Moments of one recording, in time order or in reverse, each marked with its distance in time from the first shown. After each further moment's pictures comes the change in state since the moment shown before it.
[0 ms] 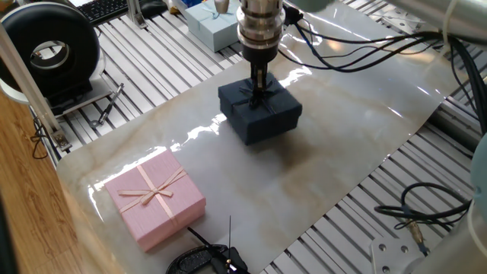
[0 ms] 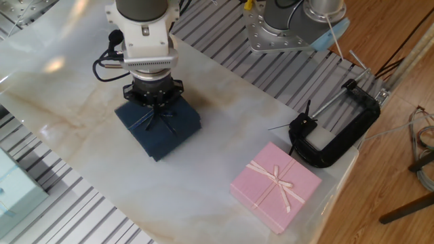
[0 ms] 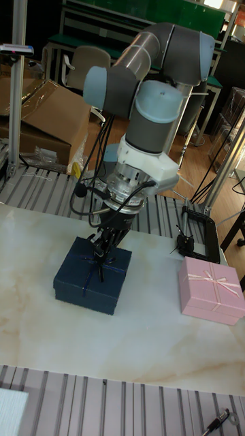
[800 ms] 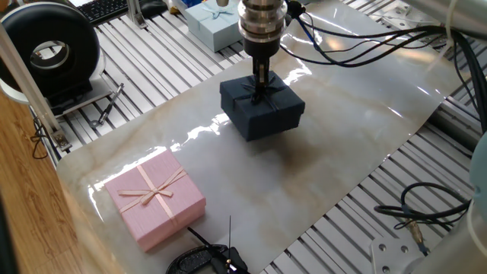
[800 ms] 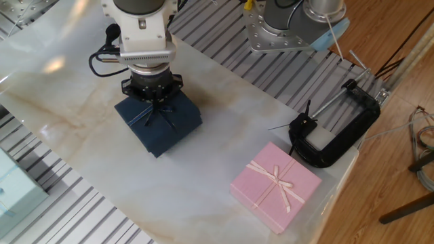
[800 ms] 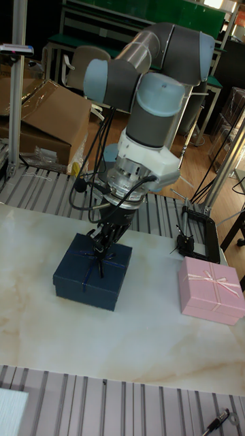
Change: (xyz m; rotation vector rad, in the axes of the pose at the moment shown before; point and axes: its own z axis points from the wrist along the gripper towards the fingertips) arm 0.002 -0.002 -0.009 -0.012 0.006 0.004
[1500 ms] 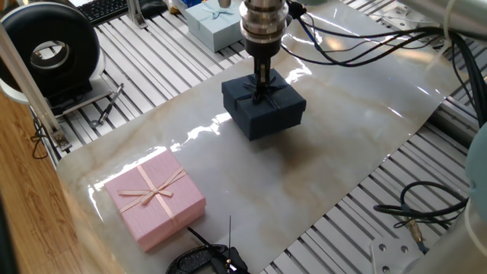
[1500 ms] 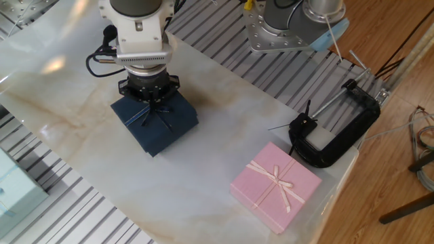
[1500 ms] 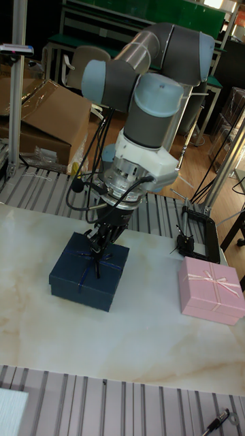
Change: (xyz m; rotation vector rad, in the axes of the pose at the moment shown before) arm 0.002 -0.003 -0.010 0.001 0.013 0.015
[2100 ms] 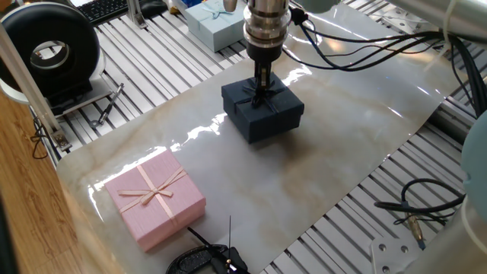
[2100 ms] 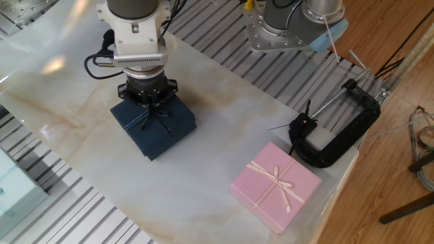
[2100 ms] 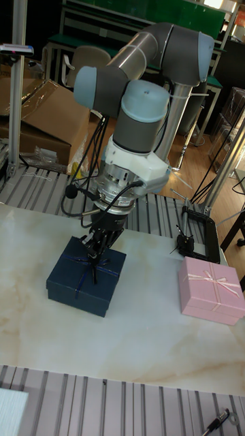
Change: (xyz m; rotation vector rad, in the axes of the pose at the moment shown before) arm 0.004 -0.007 0.015 -0.008 -0.024 -0.002
